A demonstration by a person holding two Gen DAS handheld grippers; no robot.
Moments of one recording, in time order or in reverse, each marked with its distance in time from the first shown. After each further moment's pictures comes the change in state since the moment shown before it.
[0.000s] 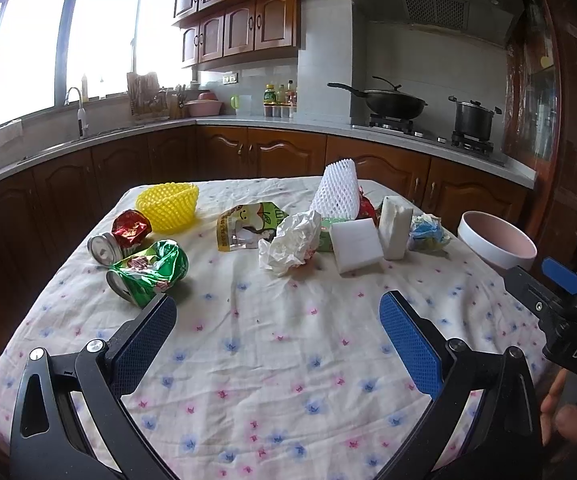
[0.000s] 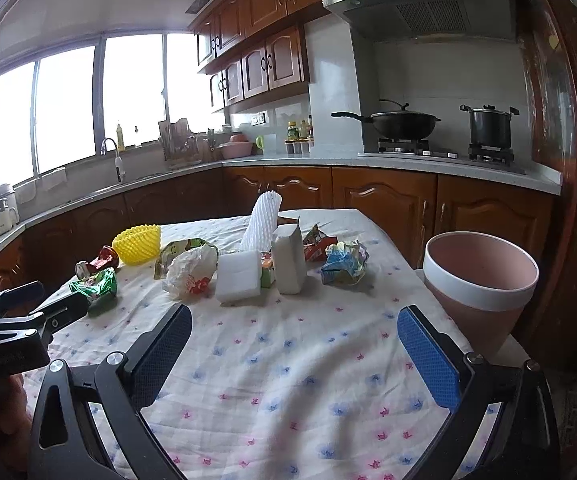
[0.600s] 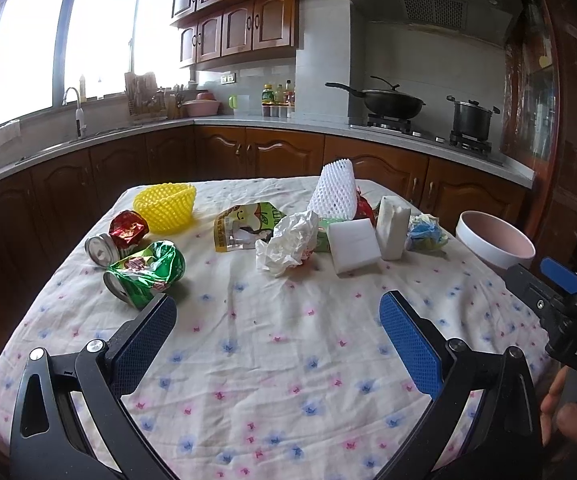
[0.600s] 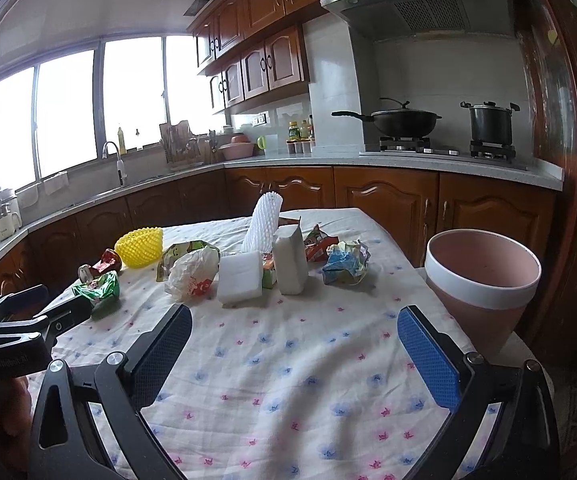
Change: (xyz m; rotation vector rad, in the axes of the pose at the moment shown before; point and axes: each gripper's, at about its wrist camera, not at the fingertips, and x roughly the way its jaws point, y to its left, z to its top) left arm 0.001 -0.002 0.000 0.001 0.000 -0.003; right arm 0.000 0.000 0.000 0.003 0.001 0.006
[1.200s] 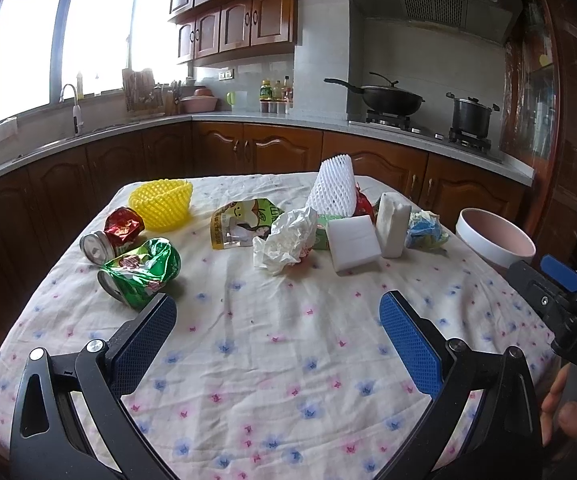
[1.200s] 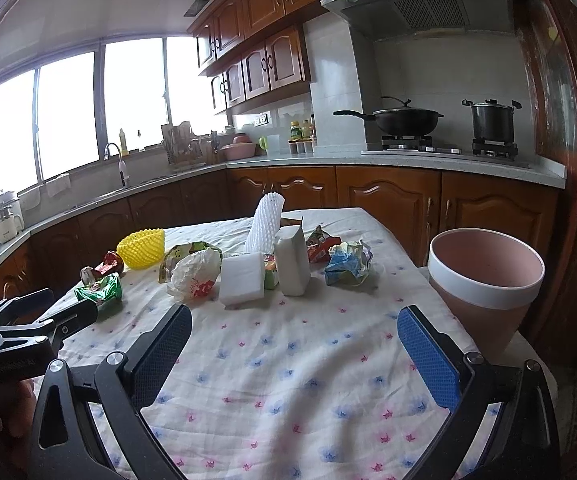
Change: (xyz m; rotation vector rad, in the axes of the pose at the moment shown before) left arm 0.005 -0.003 -0.001 0.003 0.009 -0.008; right arm 0.002 0.003 0.002 0.009 0.001 0.011
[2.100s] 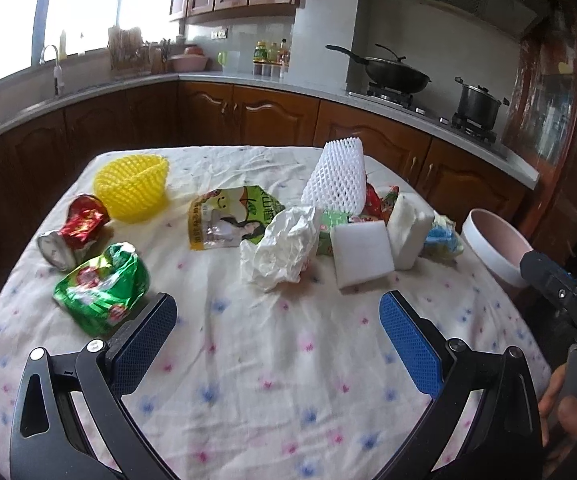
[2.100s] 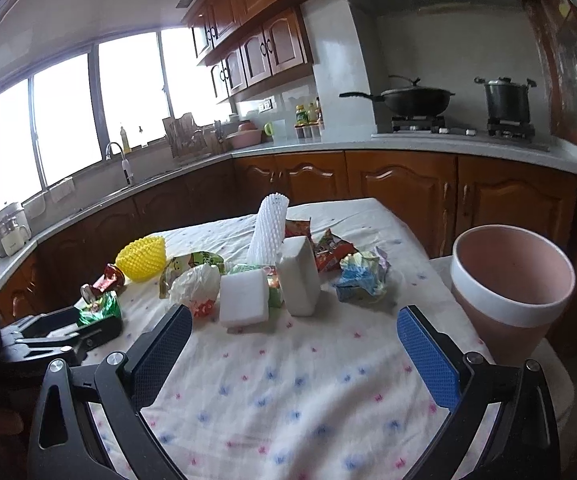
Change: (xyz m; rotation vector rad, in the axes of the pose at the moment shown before) left arm 0.073 0.015 0.042 -0.060 0.166 -0.079; right arm 0.053 -0.017 0.036 0.077 0.083 0.089
